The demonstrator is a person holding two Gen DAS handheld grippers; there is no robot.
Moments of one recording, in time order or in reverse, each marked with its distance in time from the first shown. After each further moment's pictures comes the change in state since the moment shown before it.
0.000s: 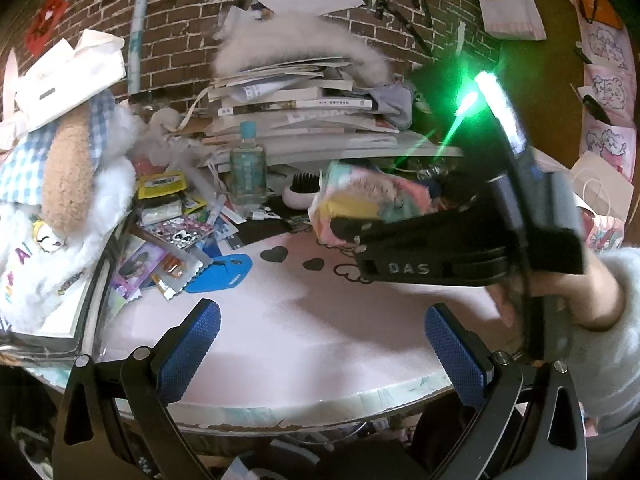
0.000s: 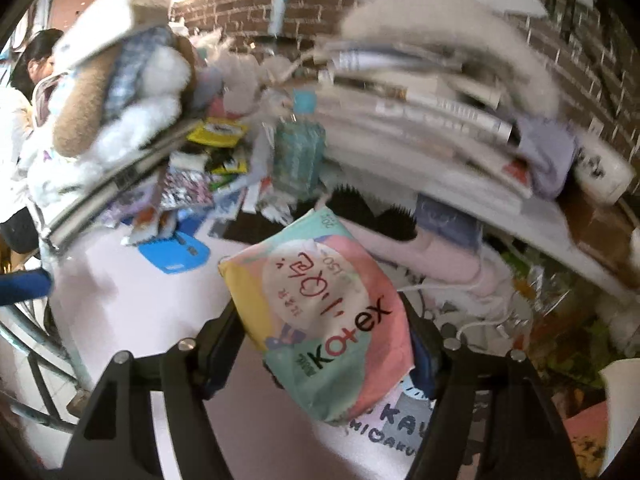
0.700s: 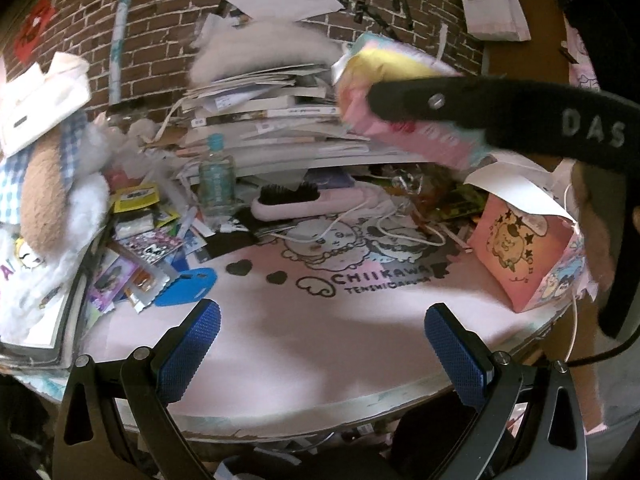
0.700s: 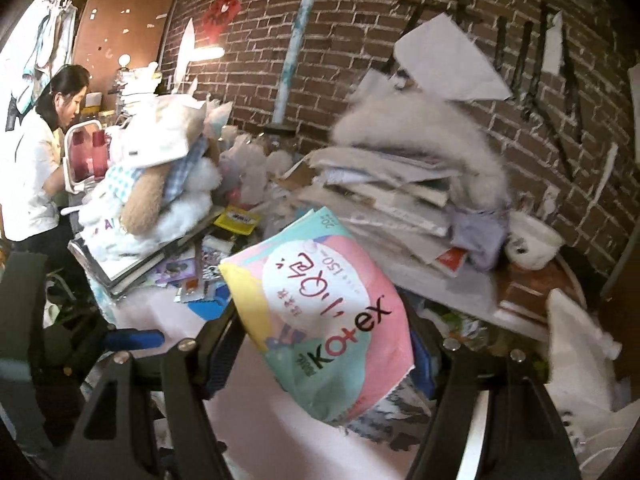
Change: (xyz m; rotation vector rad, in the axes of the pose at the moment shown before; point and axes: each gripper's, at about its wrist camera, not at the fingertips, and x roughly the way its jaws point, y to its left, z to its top) left arm -0.001 -0.028 0.013 0.020 -0.016 -0.055; right arm -0.128 -0.004 0.022 -0.023 -0.210 -0.046
